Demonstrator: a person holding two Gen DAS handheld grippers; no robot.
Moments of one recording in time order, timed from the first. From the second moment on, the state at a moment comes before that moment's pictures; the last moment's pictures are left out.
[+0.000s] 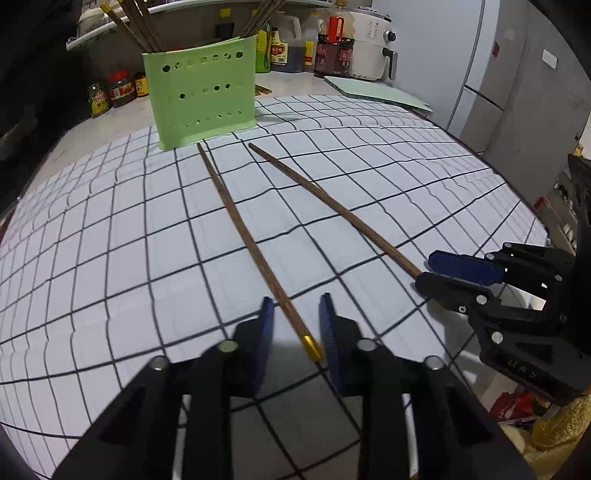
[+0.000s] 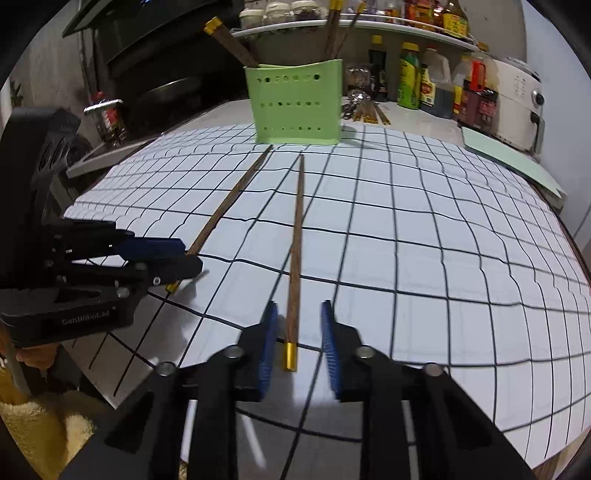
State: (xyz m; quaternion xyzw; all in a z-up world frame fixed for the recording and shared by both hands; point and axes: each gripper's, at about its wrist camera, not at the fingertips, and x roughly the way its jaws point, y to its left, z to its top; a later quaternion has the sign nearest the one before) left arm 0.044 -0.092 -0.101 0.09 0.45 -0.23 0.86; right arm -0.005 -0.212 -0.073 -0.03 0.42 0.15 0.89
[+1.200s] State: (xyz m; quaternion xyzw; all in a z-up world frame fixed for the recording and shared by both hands) left arm 0.033 -0.030 -0.105 0.08 0.41 -0.19 0.89; right arm -0.019 -0.242 -0.075 0.00 0.41 0.12 0.90
